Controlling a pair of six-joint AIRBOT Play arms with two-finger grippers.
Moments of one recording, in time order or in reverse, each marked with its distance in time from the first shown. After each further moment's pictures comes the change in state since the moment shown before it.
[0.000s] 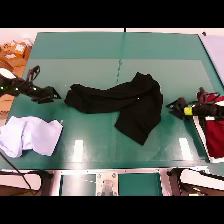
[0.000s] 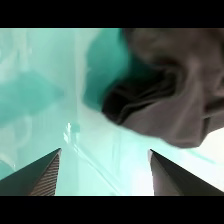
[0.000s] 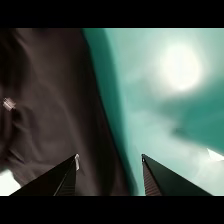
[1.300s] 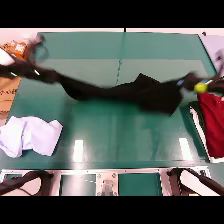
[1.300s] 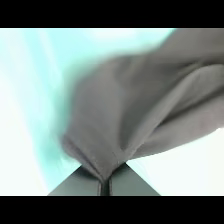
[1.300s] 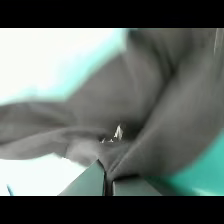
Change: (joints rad) left arm -0.226 0.346 0.180 0.092 0.082 0.010; right arm 0.089 0.278 0.354 0.072 0.138 -0.006
